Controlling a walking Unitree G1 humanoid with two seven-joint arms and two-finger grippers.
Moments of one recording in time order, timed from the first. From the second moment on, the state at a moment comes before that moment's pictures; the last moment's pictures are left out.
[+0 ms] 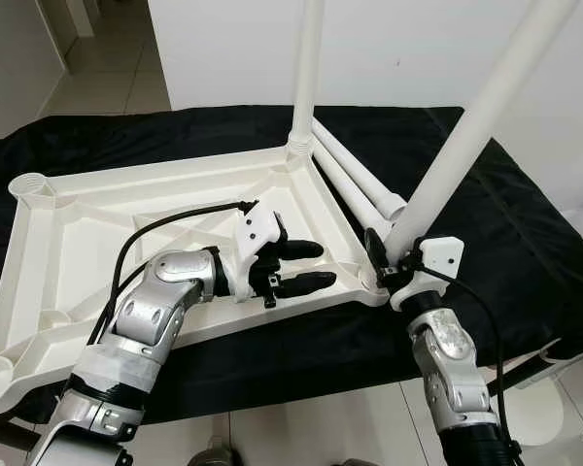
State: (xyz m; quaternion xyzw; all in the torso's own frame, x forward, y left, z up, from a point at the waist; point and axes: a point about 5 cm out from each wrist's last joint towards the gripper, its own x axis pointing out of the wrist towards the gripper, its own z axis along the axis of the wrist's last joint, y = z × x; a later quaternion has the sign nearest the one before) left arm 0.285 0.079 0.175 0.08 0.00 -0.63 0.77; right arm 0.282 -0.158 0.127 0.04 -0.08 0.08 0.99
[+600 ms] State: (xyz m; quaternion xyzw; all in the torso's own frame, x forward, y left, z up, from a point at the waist) left arm 0.285 0.079 0.175 0.08 -0.01 -0.63 0.77; right arm 0.291 -0.158 0.131 0.04 -0.04 0.07 1.00
